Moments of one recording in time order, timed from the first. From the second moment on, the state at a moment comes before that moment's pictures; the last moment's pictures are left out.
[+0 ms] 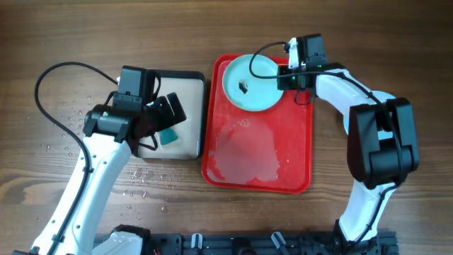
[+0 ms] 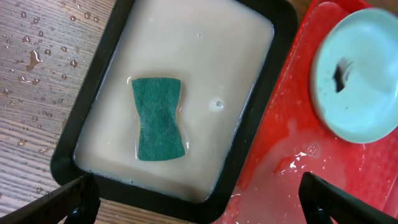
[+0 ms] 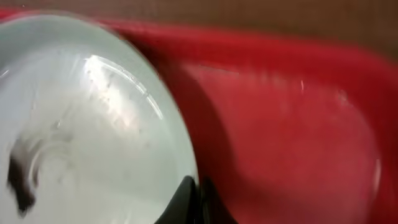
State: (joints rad) left arm -0.21 1.32 1.10 -0.91 -0.01 -0.58; right arm 0.18 2.06 1.32 -0.35 -0.16 0.16
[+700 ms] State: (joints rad) left arm -0.21 1.32 1.10 -0.94 0.03 -0.57; right arm 0.34 1.55 0.77 -0.48 -0.19 0.62
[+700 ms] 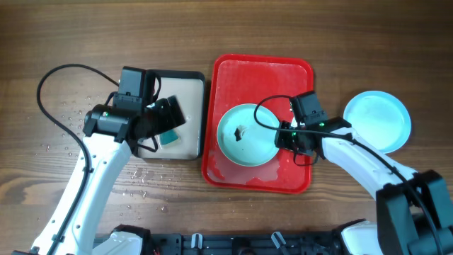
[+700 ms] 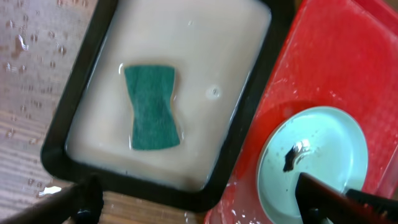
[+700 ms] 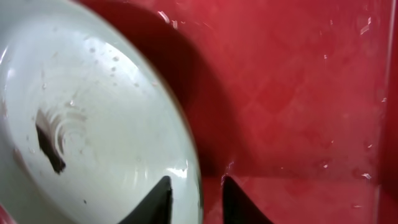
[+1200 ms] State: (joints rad) left arm -0.21 1.71 0.94 -0.69 -0.04 -0.77; right arm 0.34 1.21 0.84 -0.69 -0.19 0.33
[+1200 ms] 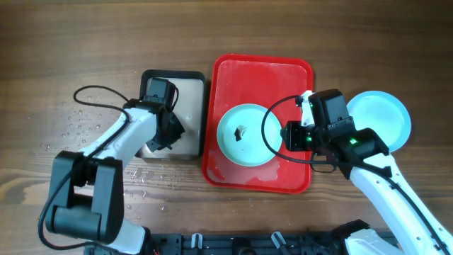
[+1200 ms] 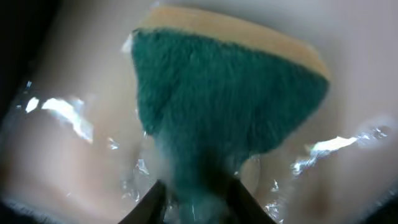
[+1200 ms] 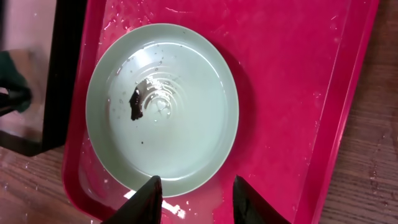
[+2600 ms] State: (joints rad) left arm -0.19 1.71 0.89 -0.47 -0.01 -0.52; right arm 0.34 1.21 0.84 -0.70 -0.19 0.34
